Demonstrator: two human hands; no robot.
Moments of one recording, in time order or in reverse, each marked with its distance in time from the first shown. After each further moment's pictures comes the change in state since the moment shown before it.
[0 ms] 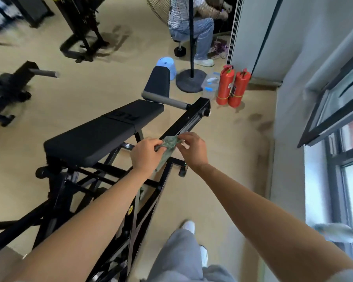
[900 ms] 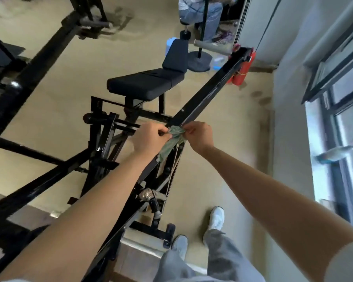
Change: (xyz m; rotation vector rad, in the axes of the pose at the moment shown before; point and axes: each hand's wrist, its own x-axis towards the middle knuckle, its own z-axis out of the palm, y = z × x) left_hand -0.270 -0.251 -0.166 -0.179 -0.045 0.145; right_hand -0.296 -0.186 0.188 -0.171 0.007 0.127
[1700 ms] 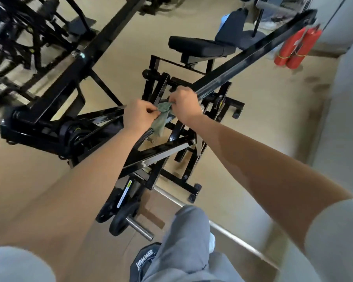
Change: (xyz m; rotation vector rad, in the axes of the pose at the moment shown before) left_hand -0.253 -0.069 -0.136 0.100 0.114 -0.230; right_hand -0.214 -0.140 0.083 -0.291 -0.140 -0.582
